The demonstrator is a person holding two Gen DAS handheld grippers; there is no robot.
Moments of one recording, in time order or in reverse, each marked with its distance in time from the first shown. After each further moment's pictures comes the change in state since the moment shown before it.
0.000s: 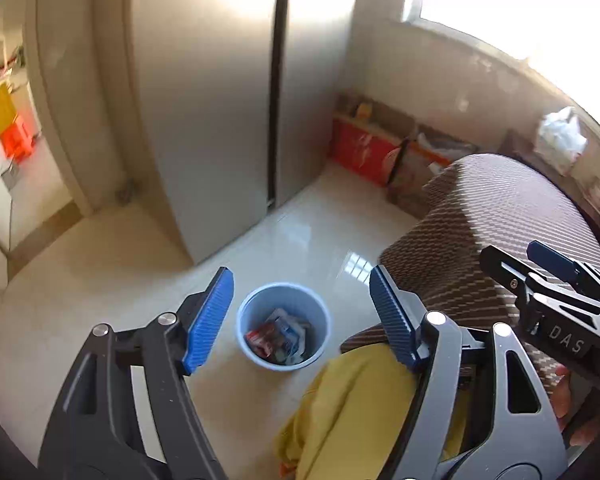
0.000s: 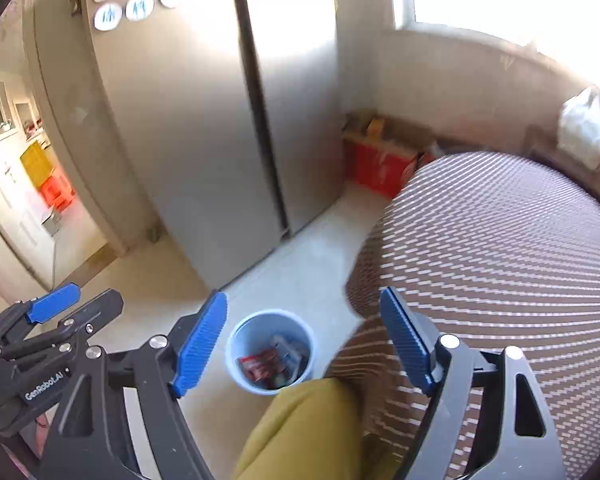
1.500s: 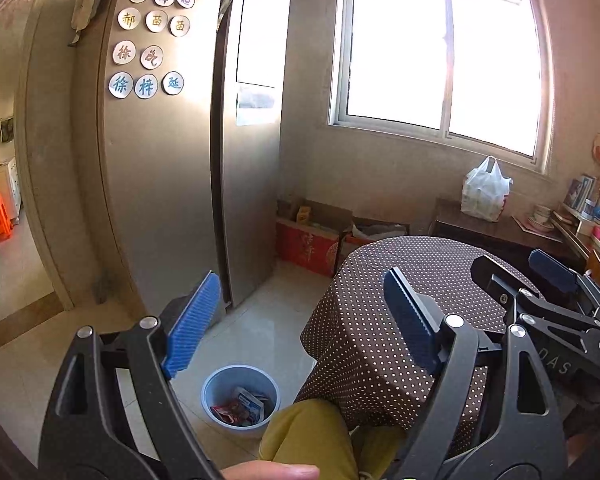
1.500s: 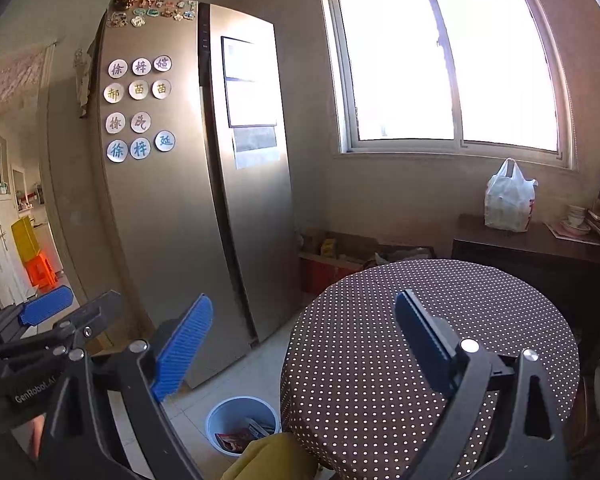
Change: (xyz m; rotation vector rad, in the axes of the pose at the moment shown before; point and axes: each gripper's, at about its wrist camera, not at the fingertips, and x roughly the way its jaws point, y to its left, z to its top) left arm -0.176 -0.091 -0.014 0.109 -0.378 -0.114; right arm -0.214 -0.056 -0.032 0.054 -0.427 -0.079
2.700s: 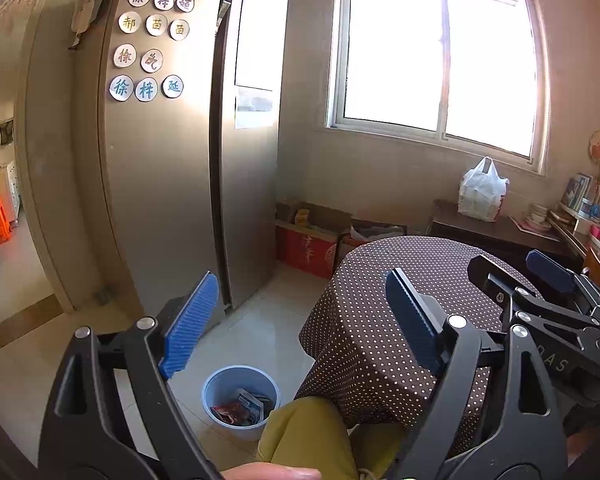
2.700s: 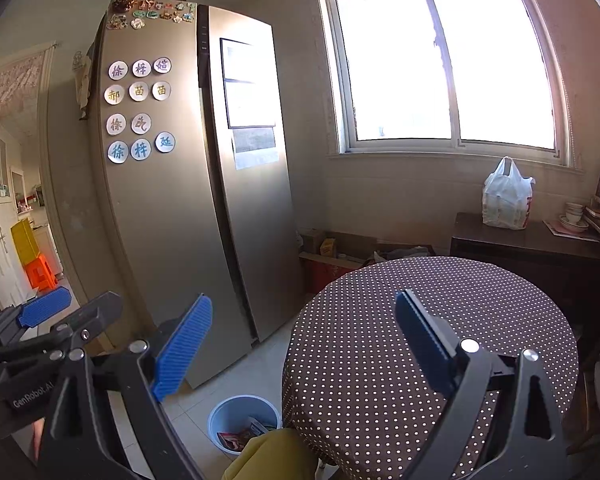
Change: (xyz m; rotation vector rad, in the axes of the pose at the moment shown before) left arm -0.010 -0.004 -0.005 0.003 -0.012 -0.006; right arm -0.008 0.006 -0.005 0.007 -0.003 -0.005
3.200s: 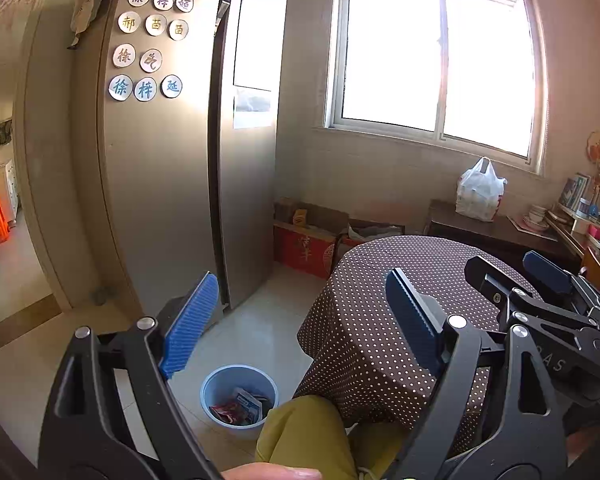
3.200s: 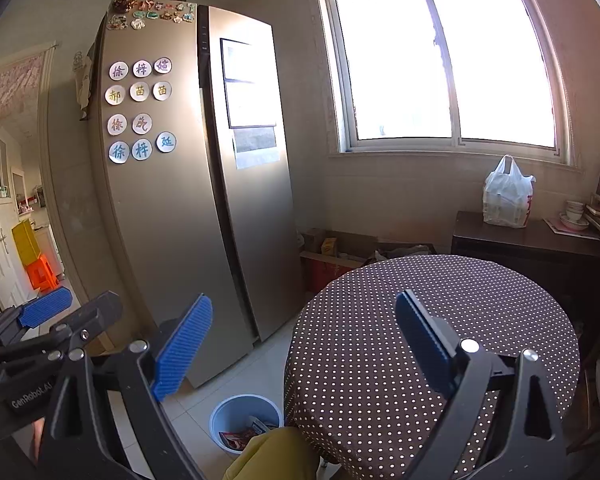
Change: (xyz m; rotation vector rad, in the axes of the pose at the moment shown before) left arm -0.002 0.001 -0.001 -0.001 -0.001 -0.010; right arm -0.002 0.000 -0.002 0.006 0.000 0.003
